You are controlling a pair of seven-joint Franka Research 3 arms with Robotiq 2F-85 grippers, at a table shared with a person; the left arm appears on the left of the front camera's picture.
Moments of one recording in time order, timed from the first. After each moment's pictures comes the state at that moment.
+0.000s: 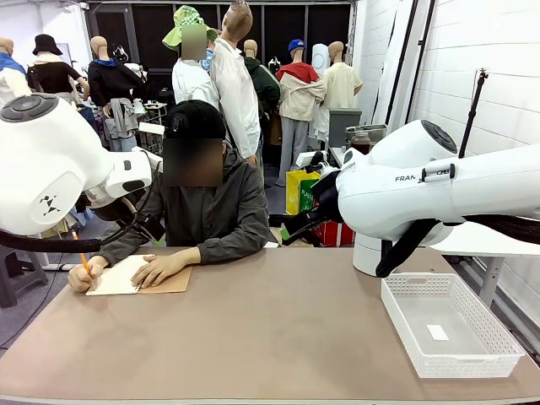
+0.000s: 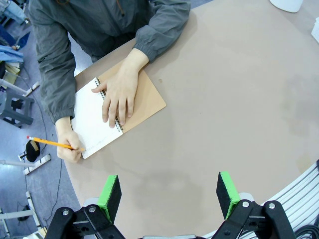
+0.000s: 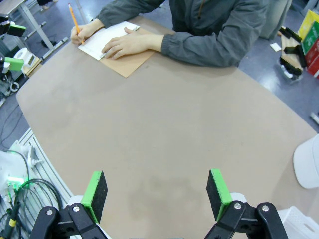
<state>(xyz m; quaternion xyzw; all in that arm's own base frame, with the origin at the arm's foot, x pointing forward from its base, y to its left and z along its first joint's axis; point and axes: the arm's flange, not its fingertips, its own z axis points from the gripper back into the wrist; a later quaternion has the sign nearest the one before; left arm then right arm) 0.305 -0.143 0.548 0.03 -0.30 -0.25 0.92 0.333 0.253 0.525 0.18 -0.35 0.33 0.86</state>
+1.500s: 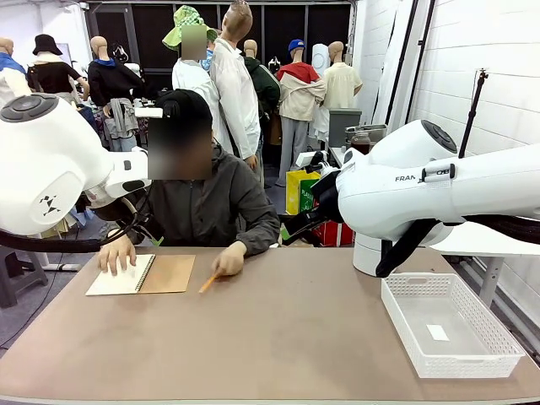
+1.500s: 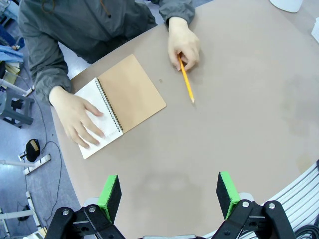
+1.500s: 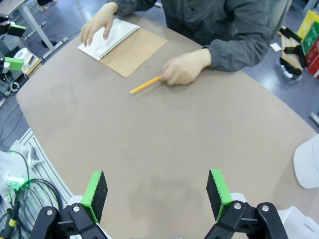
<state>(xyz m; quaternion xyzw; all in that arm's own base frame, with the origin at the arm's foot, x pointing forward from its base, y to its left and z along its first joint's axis) 0.305 -0.143 0.548 0.03 -0.30 -0.25 0.92 0.333 0.253 0.525 0.18 -0.35 0.33 0.86</state>
